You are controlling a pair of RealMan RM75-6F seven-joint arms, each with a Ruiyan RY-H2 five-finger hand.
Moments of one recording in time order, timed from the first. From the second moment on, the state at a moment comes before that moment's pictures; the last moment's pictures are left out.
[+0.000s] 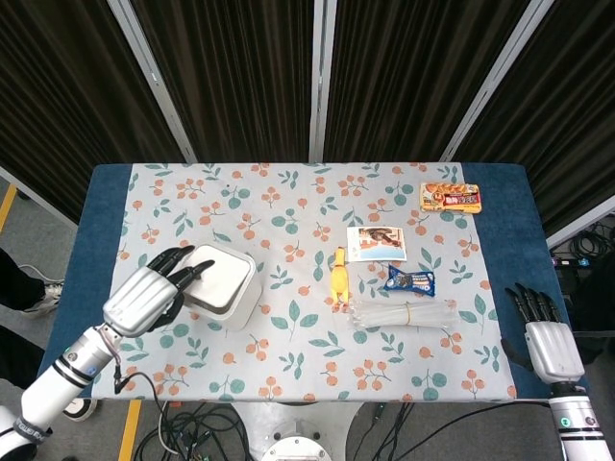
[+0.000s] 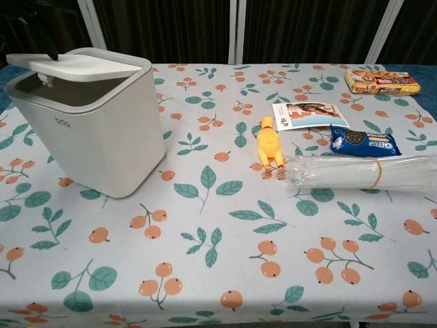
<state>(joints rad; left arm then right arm) -0.52 -0.99 -0.04 -1.88 1.64 1.15 0.10 0.12 -1.26 0.02 -1.38 -1.50 1.37 0.07</state>
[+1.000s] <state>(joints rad) -0.47 -1.08 -0.02 -1.81 1.67 1.26 0.06 0.12 -1.26 0.01 -1.38 -1.50 1.37 0.07</state>
